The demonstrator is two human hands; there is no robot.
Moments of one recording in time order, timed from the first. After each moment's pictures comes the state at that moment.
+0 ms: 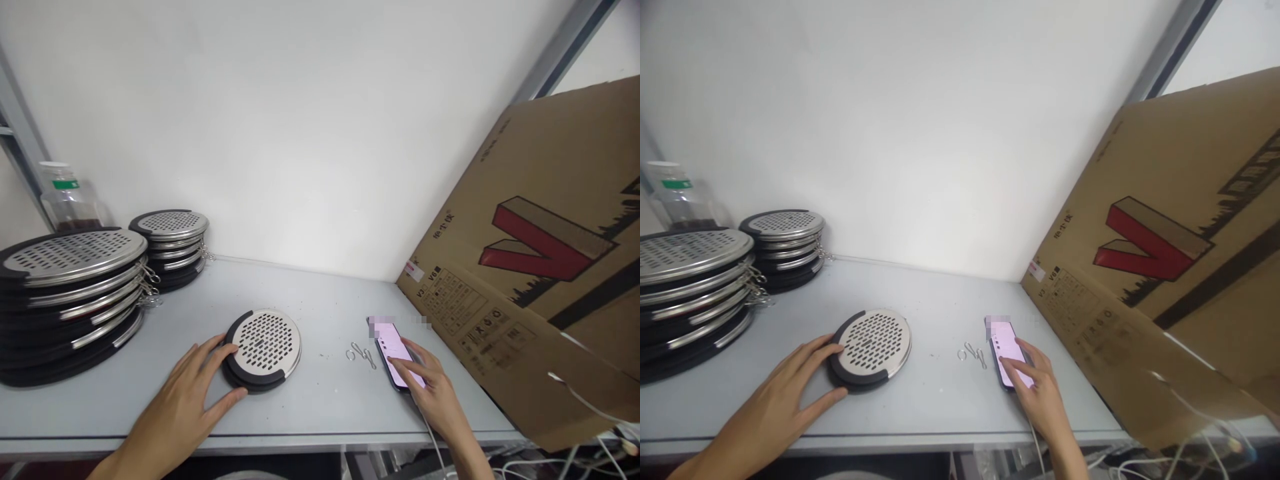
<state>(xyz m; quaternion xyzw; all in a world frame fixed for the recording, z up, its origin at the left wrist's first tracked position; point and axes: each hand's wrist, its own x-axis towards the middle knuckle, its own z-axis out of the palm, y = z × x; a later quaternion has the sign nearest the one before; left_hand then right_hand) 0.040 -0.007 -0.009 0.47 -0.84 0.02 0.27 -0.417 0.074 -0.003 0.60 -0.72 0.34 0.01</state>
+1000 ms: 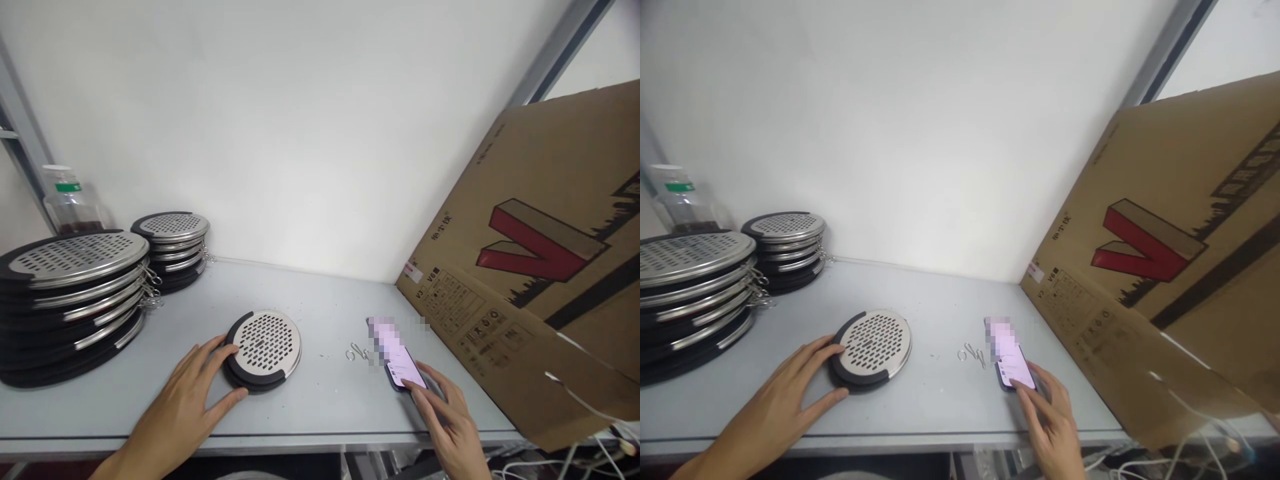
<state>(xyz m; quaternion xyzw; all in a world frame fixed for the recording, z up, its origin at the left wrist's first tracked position) 0.040 -0.009 -0.009 0.48 -0.83 -0.01 0.27 -0.404 0.120 -0.009 0.60 -0.70 0.38 0.07</state>
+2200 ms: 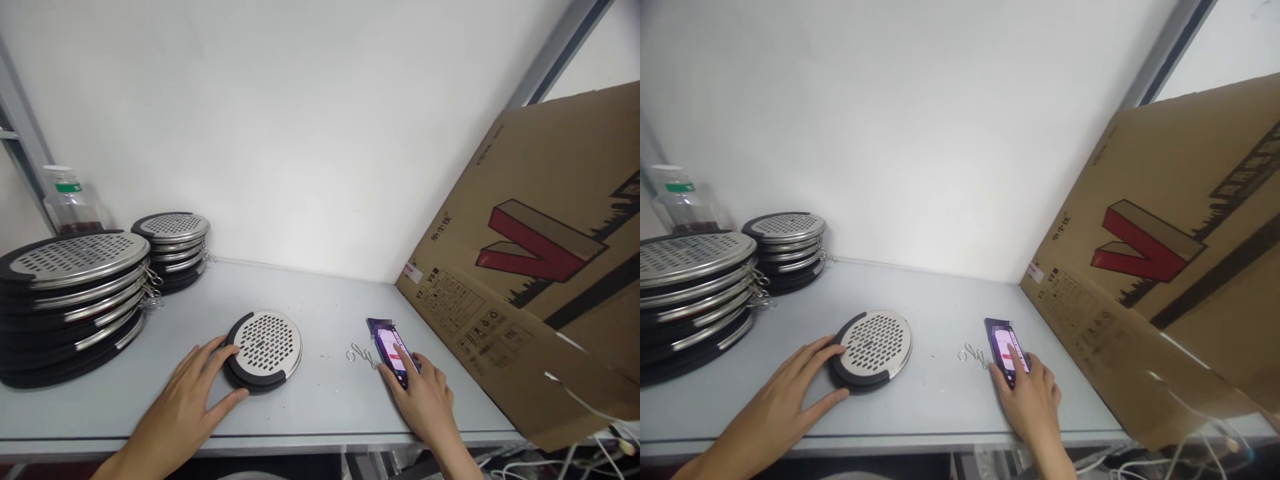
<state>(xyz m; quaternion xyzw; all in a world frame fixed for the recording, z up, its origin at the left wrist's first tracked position) 0.040 -0.009 -0.010 0.47 -0.83 -0.01 0.29 -0.383 0.076 -0.008 0.50 -0.84 0.15 0.12</state>
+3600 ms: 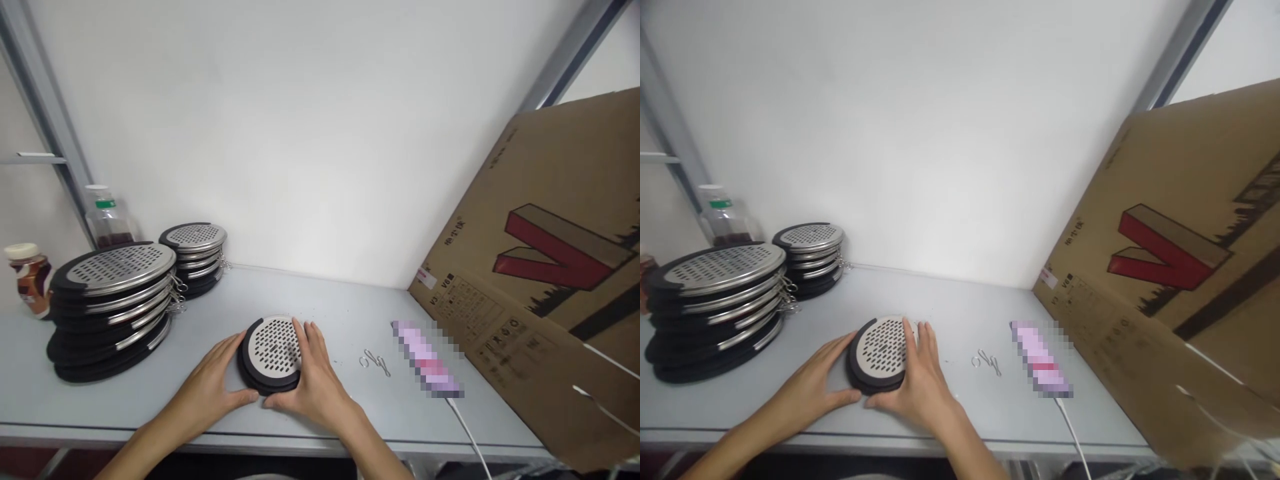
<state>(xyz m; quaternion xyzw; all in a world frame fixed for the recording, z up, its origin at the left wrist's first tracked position) 0.048 -0.033 -0.003 0.47 -0.80 -0.18 0.32 -0.193 0.011 0.031 0.73 -0.60 0.25 -0.23</state>
